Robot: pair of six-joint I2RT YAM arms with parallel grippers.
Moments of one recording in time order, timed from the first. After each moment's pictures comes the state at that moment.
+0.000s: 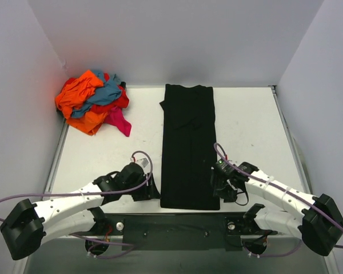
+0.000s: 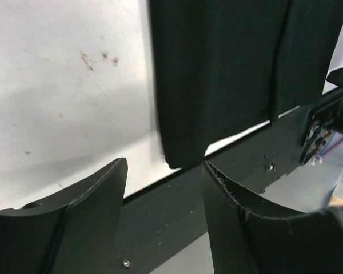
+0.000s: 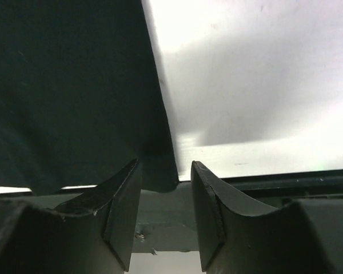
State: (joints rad) left arm -0.86 0.96 0.41 -0.34 0.14 -0.97; right arm 0.70 1.07 0.55 -0.88 0.08 0.91
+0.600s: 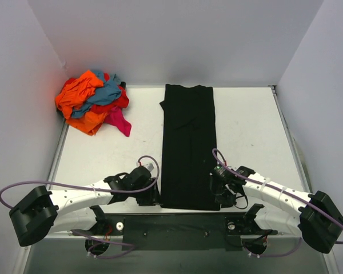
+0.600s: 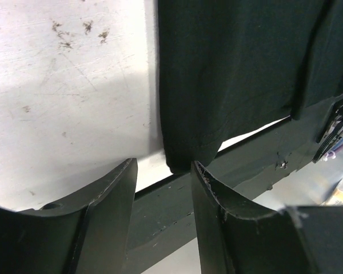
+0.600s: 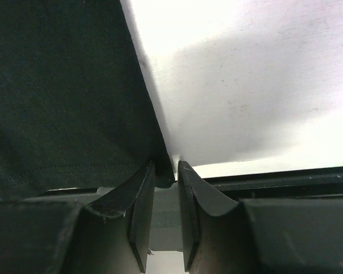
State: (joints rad) left arm -0.97 1.11 0.41 -0.28 0.15 -1.06; right arm 0.77 1.08 0.46 -0.85 0.05 1.00
